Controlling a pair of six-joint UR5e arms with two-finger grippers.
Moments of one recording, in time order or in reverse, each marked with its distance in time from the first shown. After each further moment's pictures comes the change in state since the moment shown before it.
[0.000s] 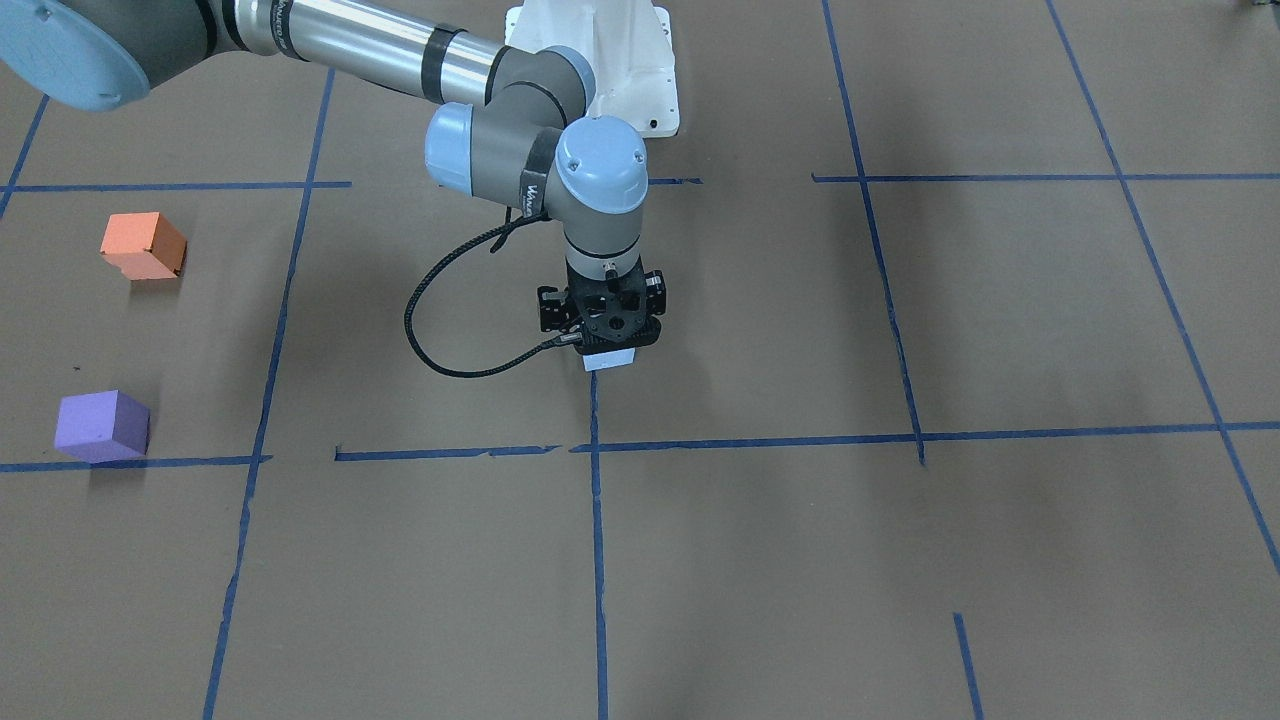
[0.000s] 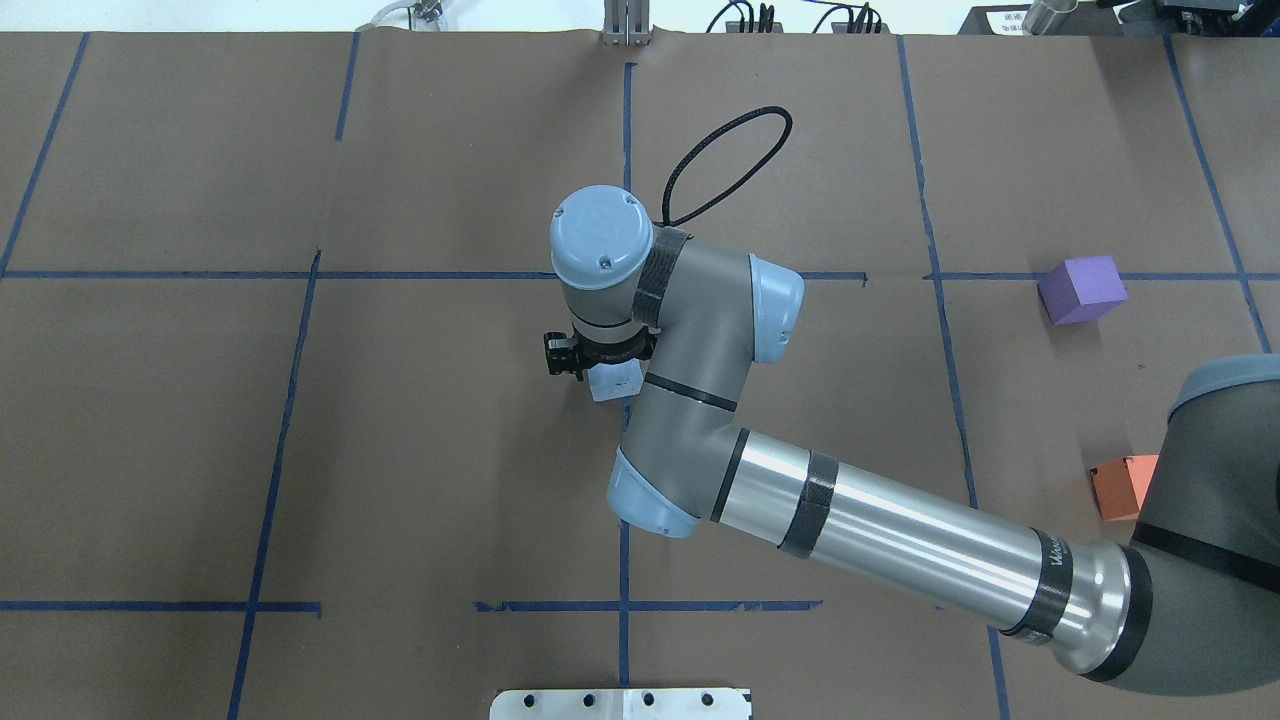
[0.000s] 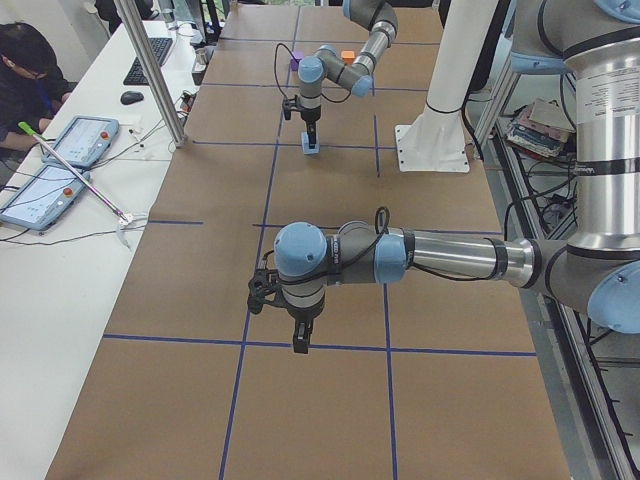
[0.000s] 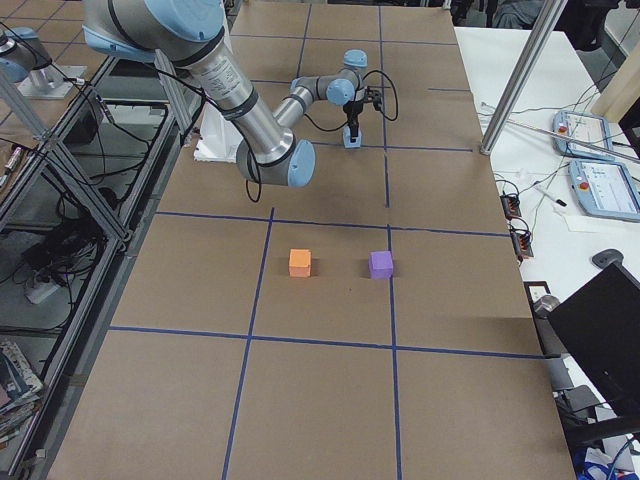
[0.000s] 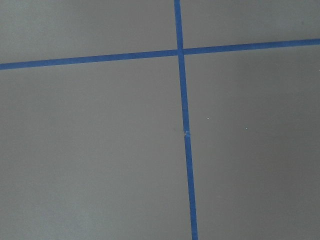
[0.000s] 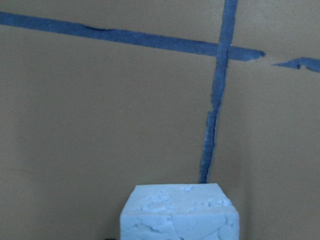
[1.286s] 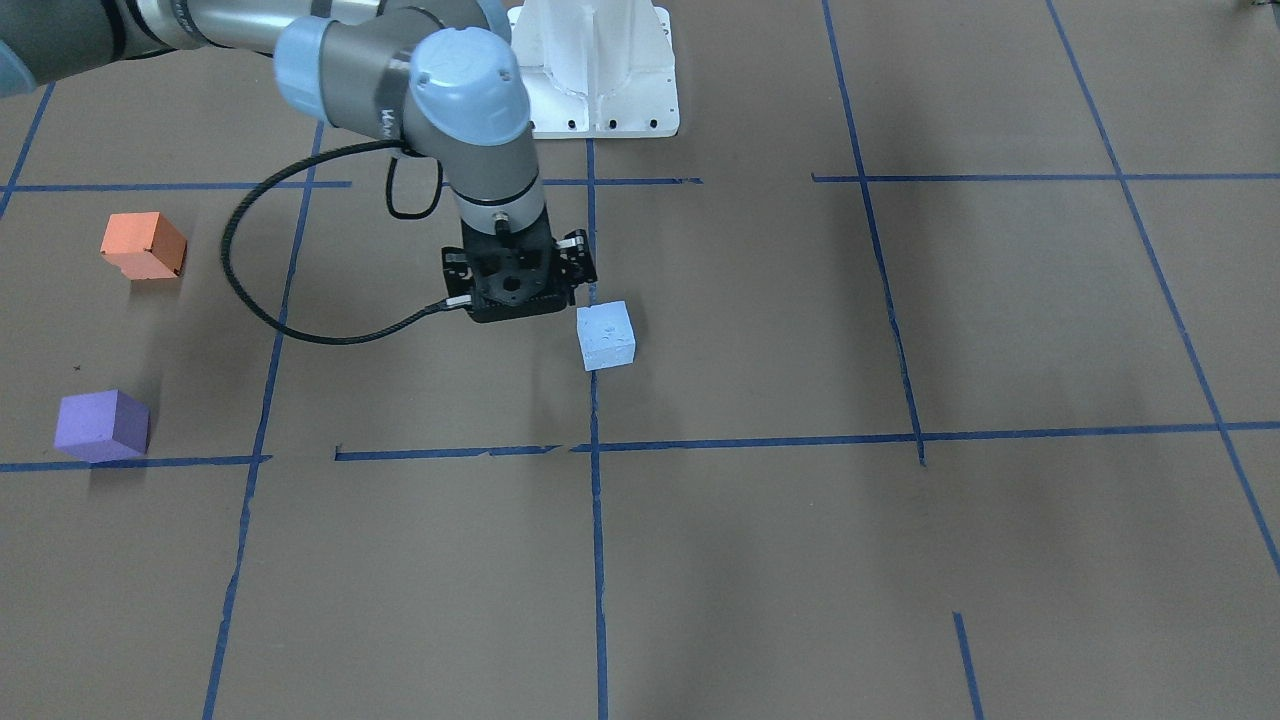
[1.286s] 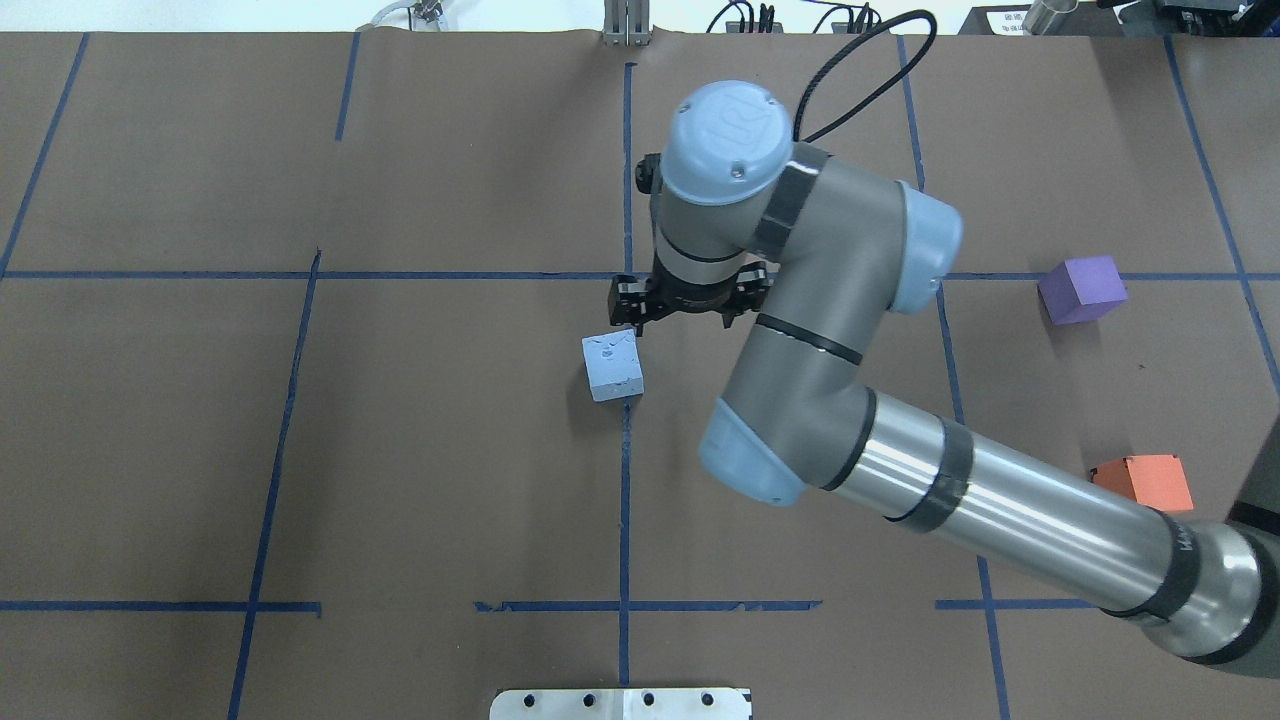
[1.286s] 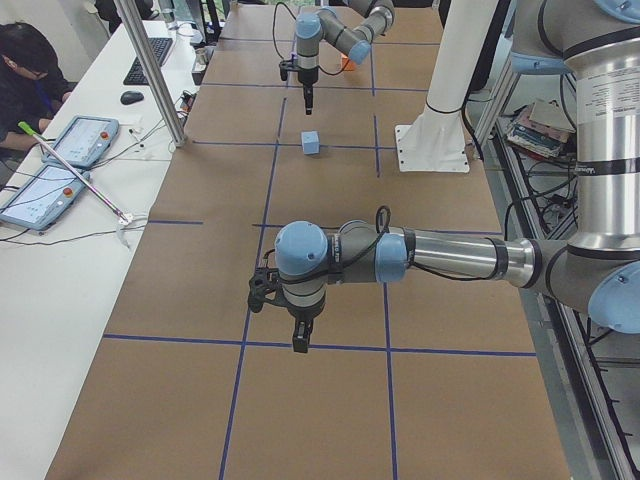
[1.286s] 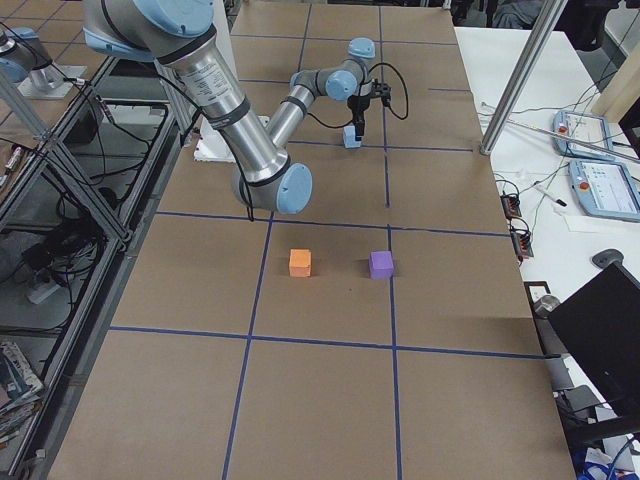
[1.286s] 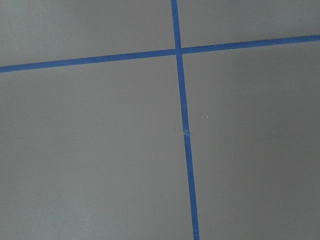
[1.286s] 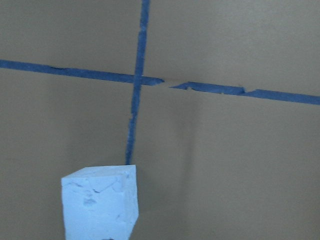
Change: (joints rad) left arm -0.001 0.002 -0.005 0.002 0.000 0.015; right arm 0.091 -0.098 0.285 -0.174 0.059 -0.024
